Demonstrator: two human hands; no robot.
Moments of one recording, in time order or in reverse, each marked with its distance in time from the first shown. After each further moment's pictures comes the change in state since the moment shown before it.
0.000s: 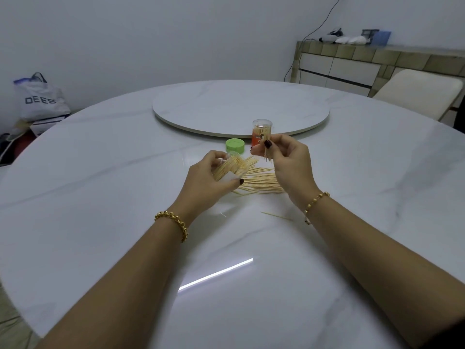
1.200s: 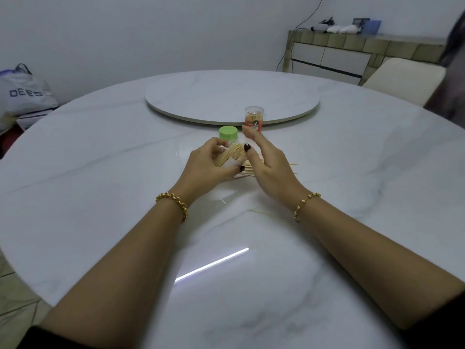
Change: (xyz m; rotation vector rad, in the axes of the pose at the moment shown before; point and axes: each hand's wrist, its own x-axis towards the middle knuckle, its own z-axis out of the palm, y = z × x) left_hand -0.008 0.011 0.005 -0.052 -0.052 0.001; right_hand -0.036 0.003 0.001 -0.406 -0.258 -0.169
